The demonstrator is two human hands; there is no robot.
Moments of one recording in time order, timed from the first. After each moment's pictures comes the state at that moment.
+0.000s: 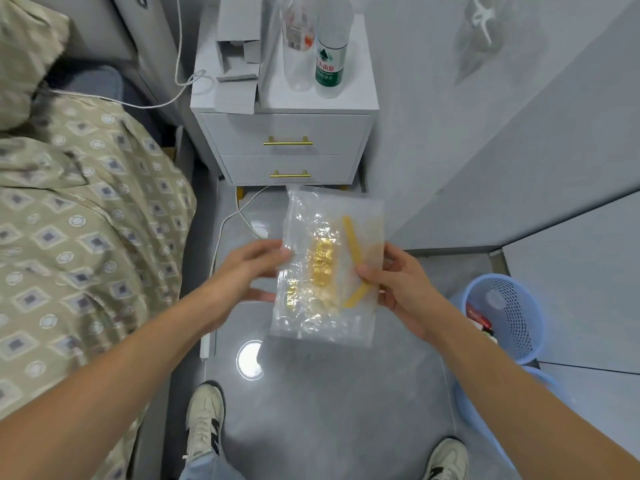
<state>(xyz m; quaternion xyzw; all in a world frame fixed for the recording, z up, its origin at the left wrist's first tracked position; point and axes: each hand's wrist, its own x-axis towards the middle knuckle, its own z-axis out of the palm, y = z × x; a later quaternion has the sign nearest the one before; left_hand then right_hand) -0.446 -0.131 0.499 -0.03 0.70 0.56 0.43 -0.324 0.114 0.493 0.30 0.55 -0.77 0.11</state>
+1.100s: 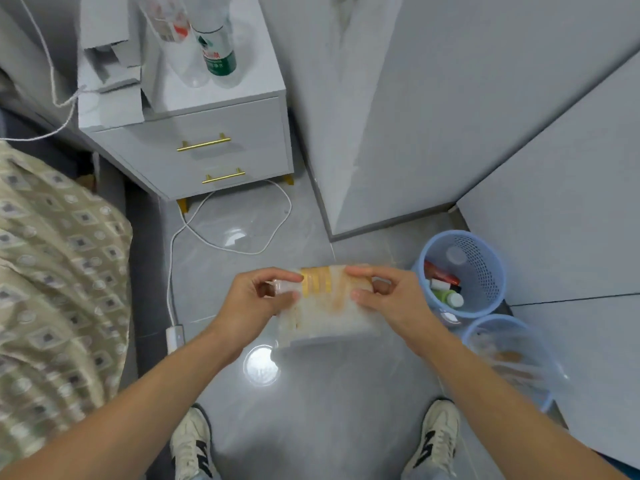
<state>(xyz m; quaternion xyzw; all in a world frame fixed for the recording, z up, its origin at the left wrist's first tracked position) -0.366 -0.023 0.463 0.08 0.75 0.51 0.41 -0.224 0.178 0.447 0.34 0.63 -0.70 -0.02</state>
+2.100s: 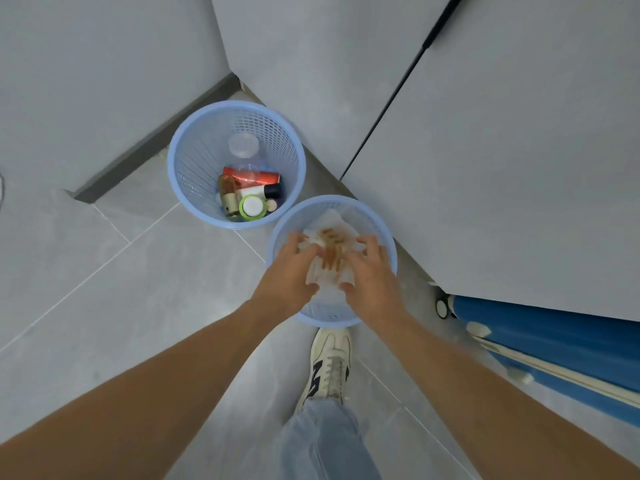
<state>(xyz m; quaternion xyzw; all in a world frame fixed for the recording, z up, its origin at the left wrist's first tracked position) -0.002 0.310 0.185 0.54 0.71 0.17 0.42 0.172 0.371 0.188 0.51 0.81 -0.26 0.07</state>
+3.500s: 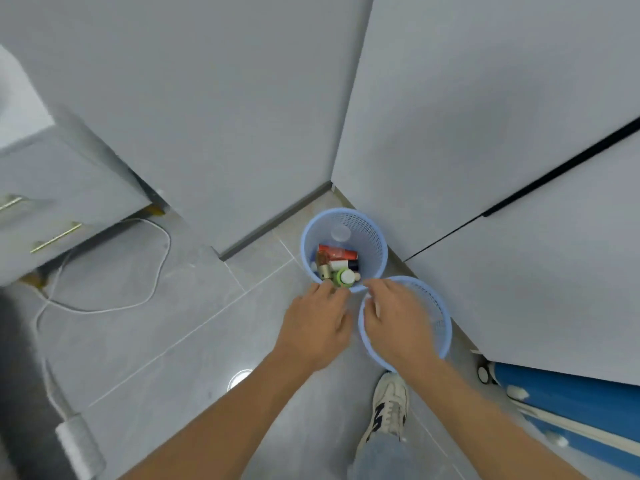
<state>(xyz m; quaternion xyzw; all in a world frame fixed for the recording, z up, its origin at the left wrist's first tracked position) -0.149 0.232 0.401 0.60 0.75 0.14 0.23 -0.006 0.313 0.412 0.50 0.84 -0.23 -0.01</state>
